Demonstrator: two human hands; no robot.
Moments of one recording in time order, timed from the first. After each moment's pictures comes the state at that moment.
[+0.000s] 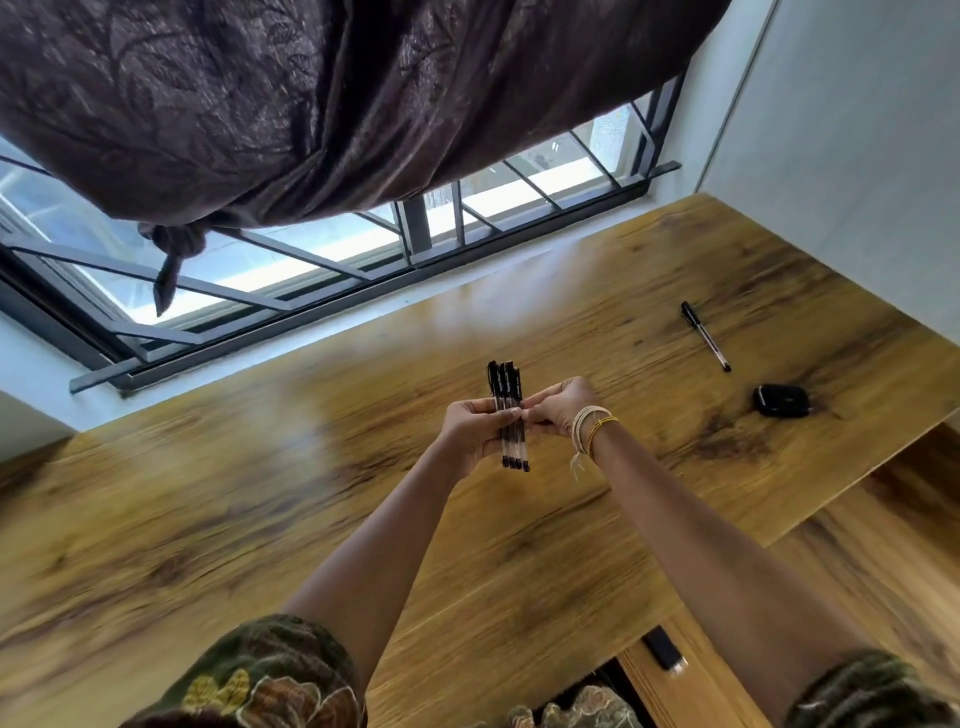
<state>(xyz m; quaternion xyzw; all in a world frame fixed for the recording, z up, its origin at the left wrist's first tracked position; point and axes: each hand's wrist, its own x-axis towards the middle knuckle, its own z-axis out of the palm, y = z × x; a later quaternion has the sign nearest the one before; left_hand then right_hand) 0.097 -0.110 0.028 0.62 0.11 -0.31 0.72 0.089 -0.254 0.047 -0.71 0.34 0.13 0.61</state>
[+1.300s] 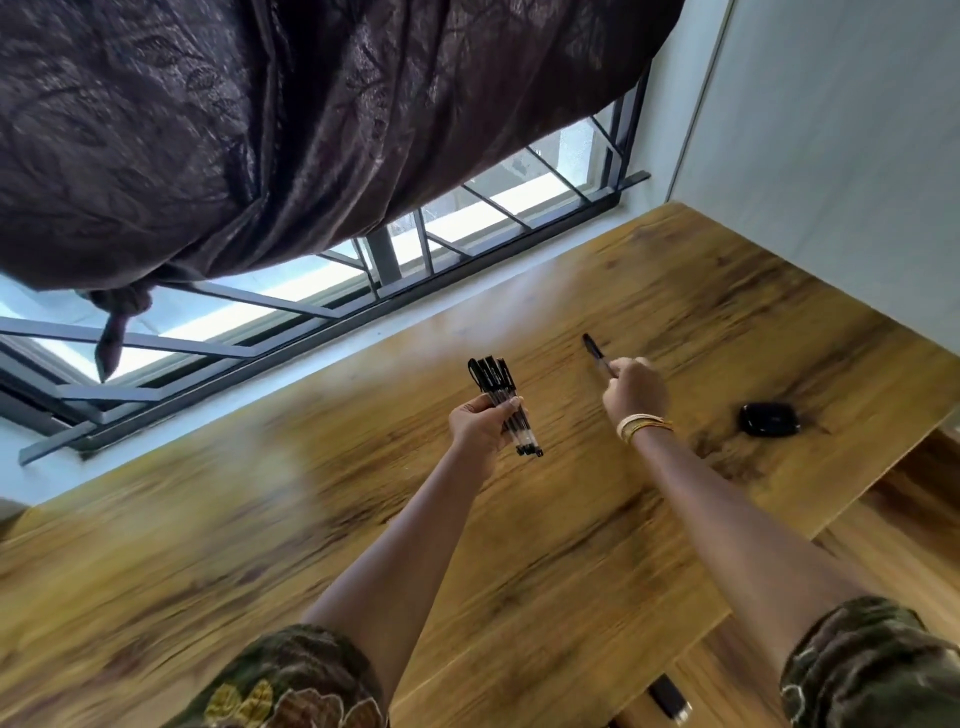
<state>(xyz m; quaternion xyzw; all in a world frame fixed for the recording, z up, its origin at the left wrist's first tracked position) 0.141 -0.174 0.022 0.58 0.20 -0.22 0.76 0.120 -0.377 0.012 -0.93 0.28 -0.11 0.23</state>
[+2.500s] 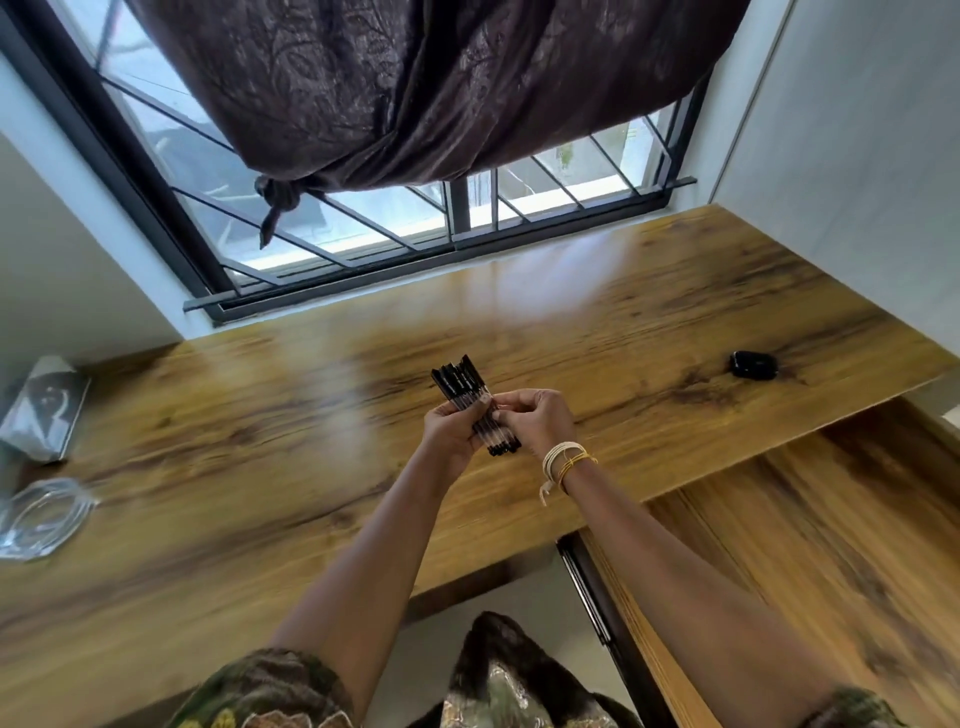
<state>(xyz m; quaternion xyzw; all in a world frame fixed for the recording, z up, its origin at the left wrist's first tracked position) -0.056 -0.069 0.048 0.50 0.17 -0.16 0.83 -0.072 -0.191 0.060 -0.81 0.13 -0.02 0.58</state>
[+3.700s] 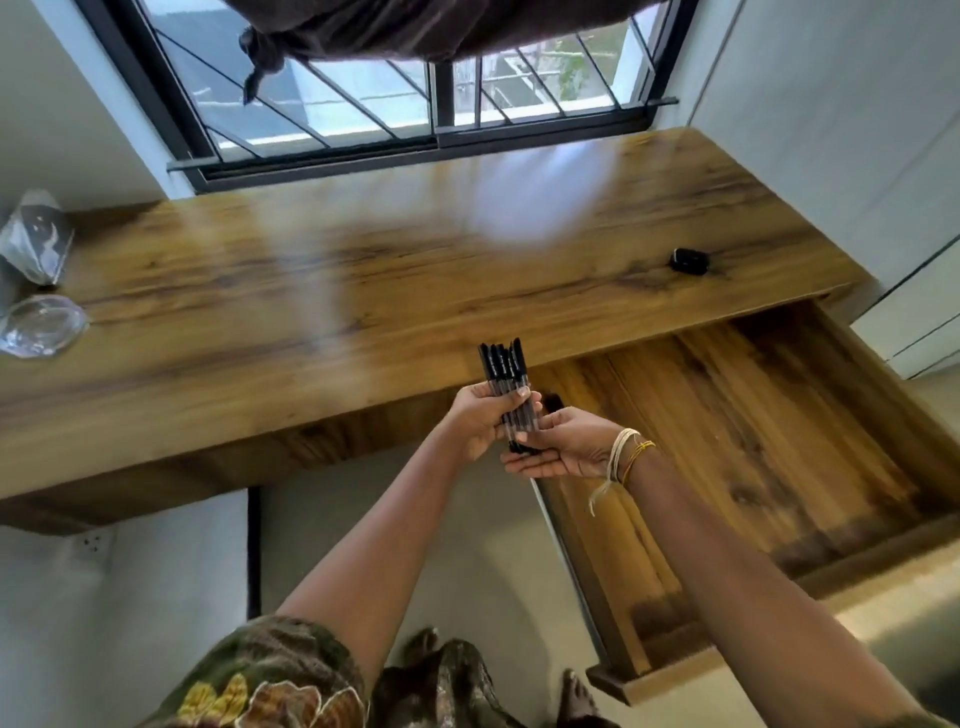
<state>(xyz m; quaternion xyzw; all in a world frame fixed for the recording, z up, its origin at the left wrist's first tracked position) -0.253 -0.144 0.021 0.53 0.15 -0.27 0.79 -0.280 -0.300 0.037 -0.59 0.15 0.43 0.66</state>
